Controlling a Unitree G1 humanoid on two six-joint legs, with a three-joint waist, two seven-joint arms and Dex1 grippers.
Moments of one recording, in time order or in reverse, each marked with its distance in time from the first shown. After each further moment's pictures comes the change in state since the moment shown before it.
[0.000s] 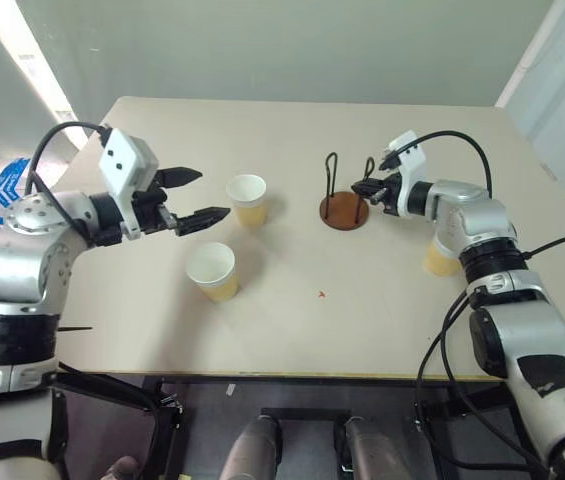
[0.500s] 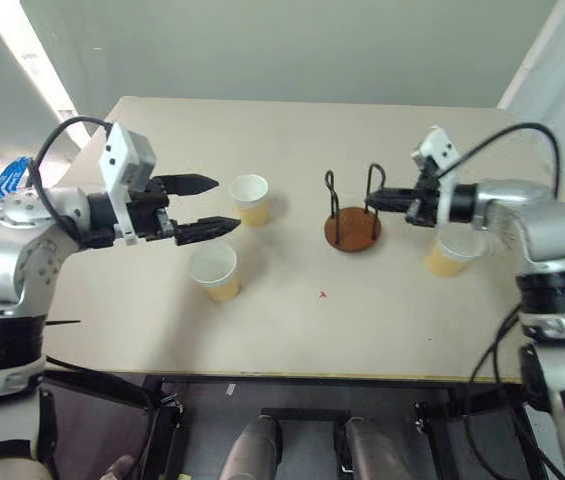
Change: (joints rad) left arm -0.034 0.070 0.008 -0.092 -0.141 0.160 -0.139; right arm 0.303 -0.289 0.007 -0.753 0.160 0.396 0.265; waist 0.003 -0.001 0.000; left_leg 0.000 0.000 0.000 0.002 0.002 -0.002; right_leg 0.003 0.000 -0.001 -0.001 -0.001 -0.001
